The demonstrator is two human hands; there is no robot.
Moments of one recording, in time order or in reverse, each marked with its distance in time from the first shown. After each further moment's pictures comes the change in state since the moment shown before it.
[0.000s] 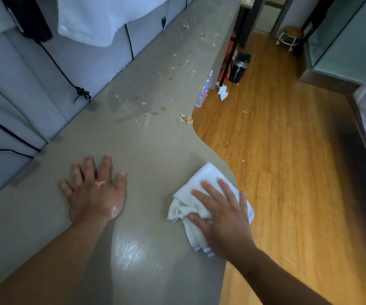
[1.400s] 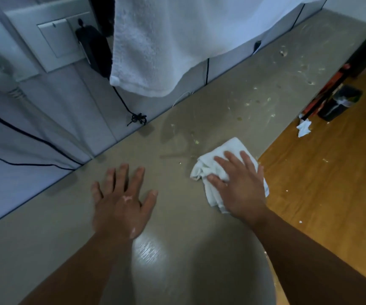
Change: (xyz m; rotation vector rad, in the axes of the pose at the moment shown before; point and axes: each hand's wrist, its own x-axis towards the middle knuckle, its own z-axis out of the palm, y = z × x) left_hand 0.063 0.029 -0.010 0.032 -0.011 -0.163; right_hand 0.297 0.004 0.020 0.059 -0.115 -0.258
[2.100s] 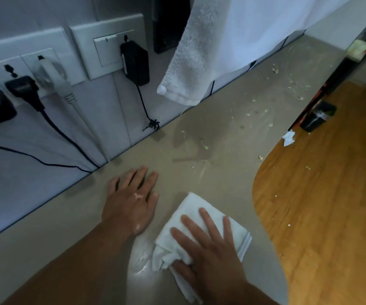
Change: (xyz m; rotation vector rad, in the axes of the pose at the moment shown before) left_hand 0.013 -0.036 -0.014 -0.021 -0.045 0.230; right_hand -0.145 -0.099 0.035 -0.149 0.008 -0.440
